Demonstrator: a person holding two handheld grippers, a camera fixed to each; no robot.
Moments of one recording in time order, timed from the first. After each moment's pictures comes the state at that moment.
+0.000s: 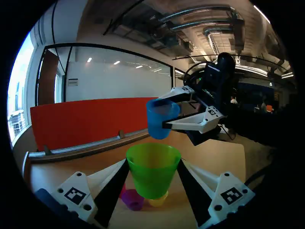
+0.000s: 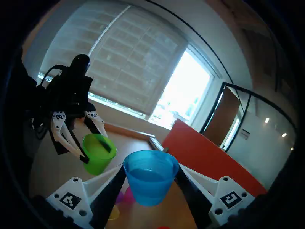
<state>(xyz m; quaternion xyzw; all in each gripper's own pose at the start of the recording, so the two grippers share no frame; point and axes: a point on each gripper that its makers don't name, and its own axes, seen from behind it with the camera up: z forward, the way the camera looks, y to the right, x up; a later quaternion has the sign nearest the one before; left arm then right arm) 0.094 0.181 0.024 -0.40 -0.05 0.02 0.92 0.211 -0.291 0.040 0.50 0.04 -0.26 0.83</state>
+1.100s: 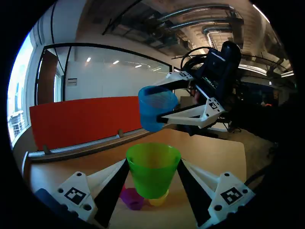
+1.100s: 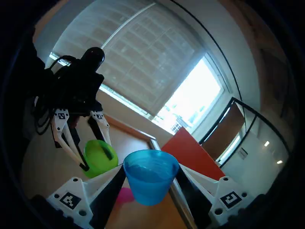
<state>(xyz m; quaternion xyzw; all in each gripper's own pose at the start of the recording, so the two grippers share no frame) 0.083 0.185 0.025 -0.40 -0.06 0.02 0.91 0.224 -0.315 0.037 0.50 0.08 -0.34 0.79</state>
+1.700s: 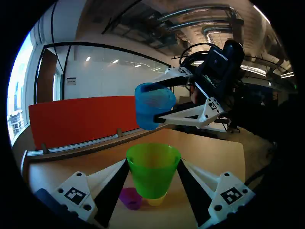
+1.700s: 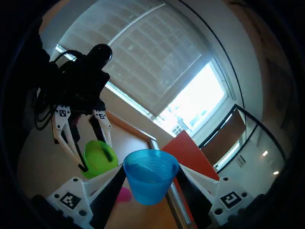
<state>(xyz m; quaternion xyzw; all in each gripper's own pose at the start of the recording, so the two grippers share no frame) 0.079 0.190 0.025 -0.40 -0.06 0.02 0.91 0.228 -0.322 0.034 0.51 0.09 -0.37 0.77</state>
